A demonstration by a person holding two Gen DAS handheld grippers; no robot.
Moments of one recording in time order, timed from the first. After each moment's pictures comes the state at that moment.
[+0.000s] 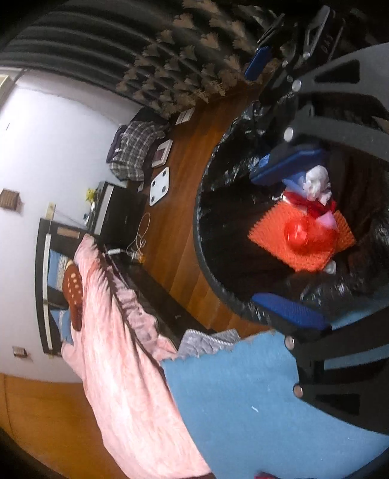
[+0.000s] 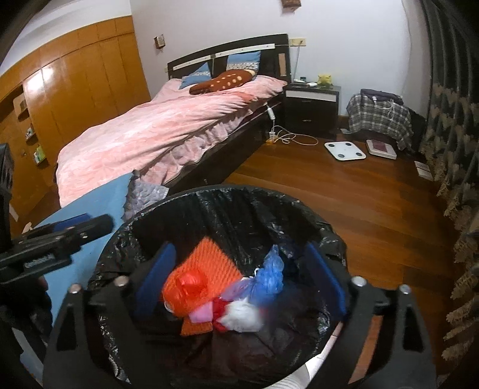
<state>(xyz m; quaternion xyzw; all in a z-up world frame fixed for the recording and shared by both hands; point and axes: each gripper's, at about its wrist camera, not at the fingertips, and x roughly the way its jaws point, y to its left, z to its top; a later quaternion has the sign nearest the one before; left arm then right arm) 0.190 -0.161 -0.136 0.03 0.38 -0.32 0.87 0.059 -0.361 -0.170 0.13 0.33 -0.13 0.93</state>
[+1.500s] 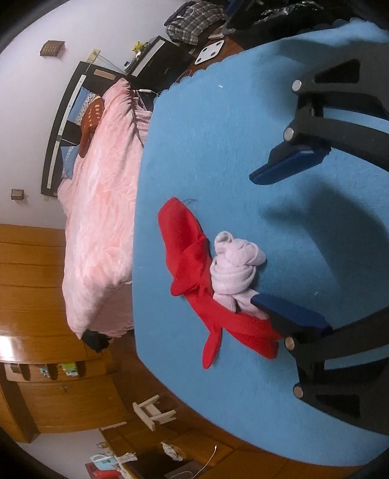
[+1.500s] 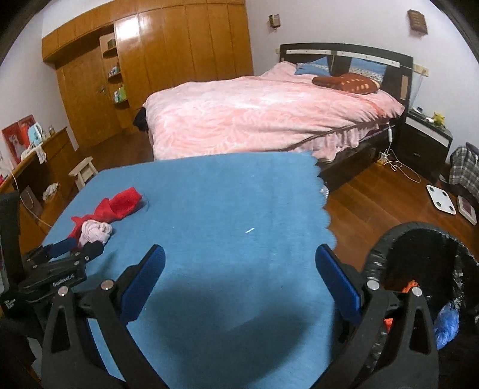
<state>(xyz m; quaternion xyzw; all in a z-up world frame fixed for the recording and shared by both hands) 0.240 0.186 -0.215 -0.04 0.40 0.00 0.92 0.220 -0.068 -0.184 0.02 0.36 0.09 0.93</state>
